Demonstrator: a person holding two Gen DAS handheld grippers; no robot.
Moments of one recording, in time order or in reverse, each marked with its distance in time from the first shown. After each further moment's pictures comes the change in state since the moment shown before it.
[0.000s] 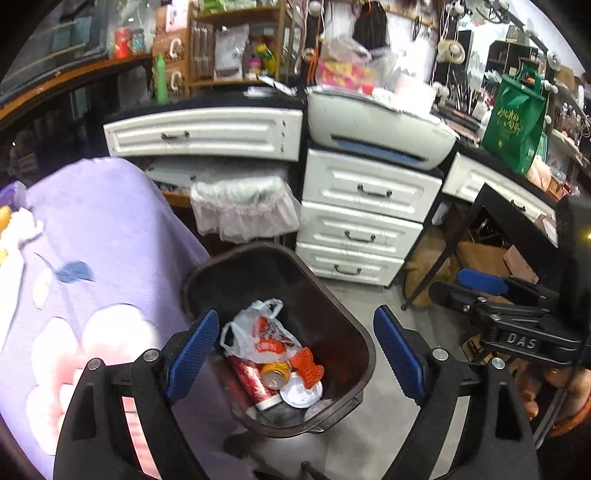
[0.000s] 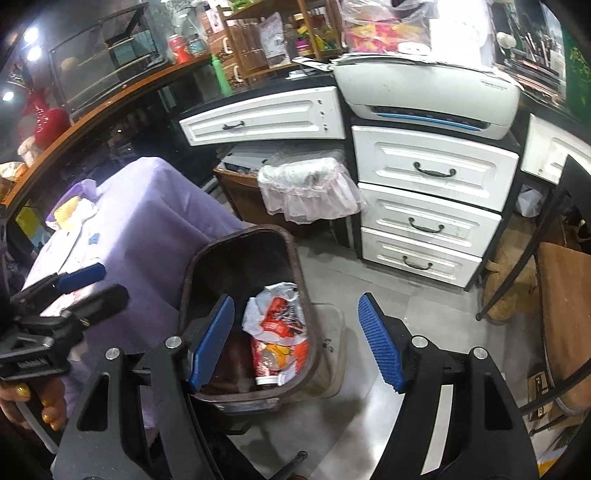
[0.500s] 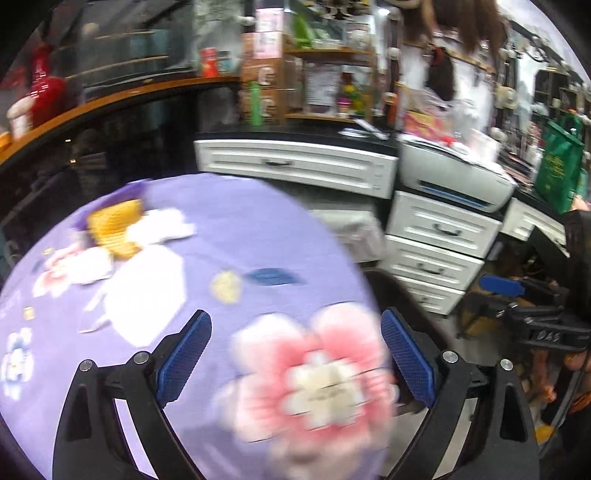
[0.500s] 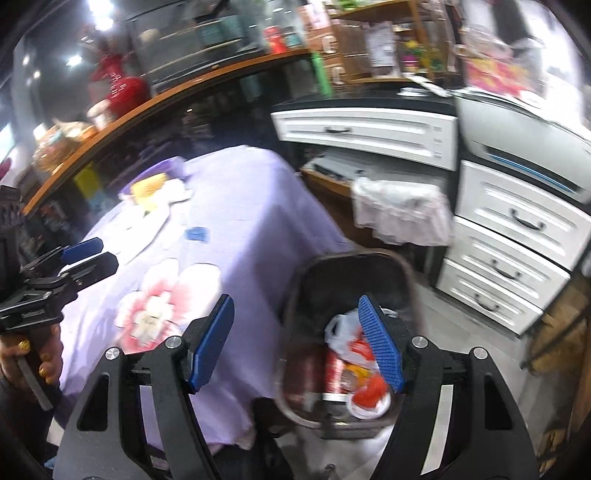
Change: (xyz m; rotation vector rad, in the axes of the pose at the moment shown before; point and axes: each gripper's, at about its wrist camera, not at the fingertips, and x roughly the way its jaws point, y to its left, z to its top) left arm -0.095 0.119 -0.014 -0.098 -0.093 0.245; right arm 0.010 0.126 0.025 -0.200 0.003 0.246
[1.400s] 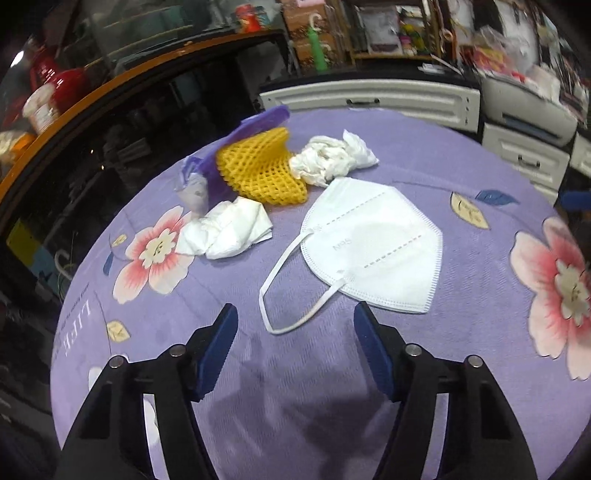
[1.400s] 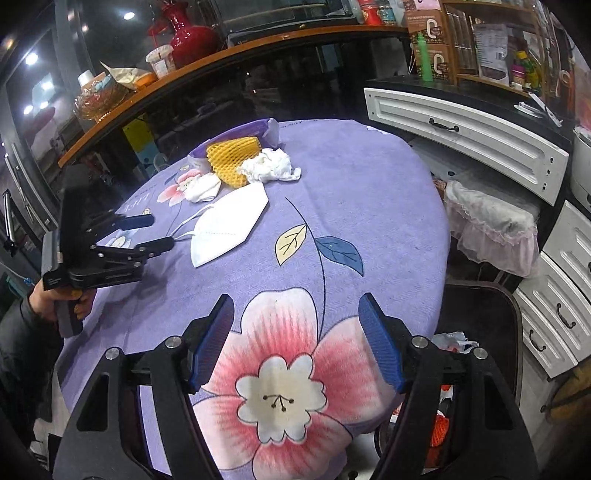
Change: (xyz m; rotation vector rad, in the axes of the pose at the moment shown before) left arm 0.046 0.167 -0.017 0.188 0.198 0.197; right arm 0.086 0.132 0.037 -0.158 0.124 0.159
